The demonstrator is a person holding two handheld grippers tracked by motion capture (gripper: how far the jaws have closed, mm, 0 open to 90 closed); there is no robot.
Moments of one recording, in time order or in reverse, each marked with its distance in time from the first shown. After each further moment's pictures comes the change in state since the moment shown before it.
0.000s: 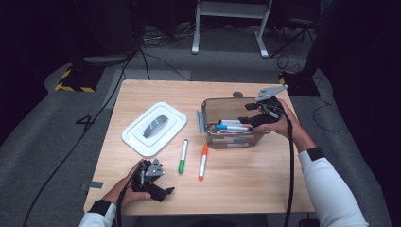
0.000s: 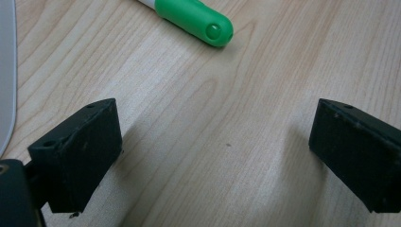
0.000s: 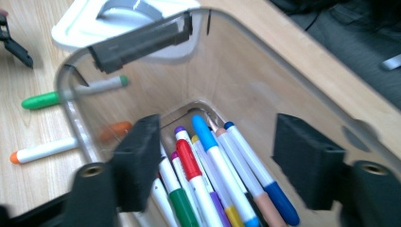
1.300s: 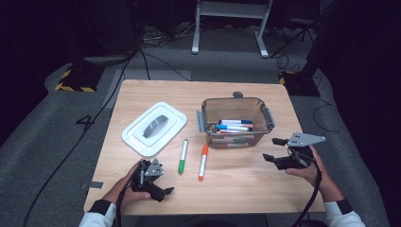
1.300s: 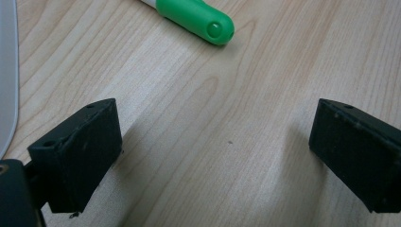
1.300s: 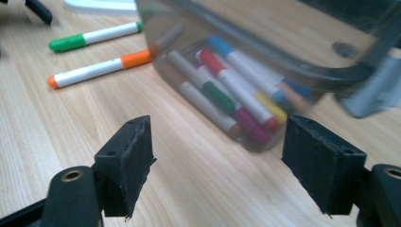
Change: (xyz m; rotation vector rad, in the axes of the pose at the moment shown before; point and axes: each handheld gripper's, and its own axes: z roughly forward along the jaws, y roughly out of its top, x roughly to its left) left arm 0.002 -0.001 -0.001 0.001 -0.006 0.009; right arm 0.069 -0.124 -0.050 -0.077 -0.102 0.085
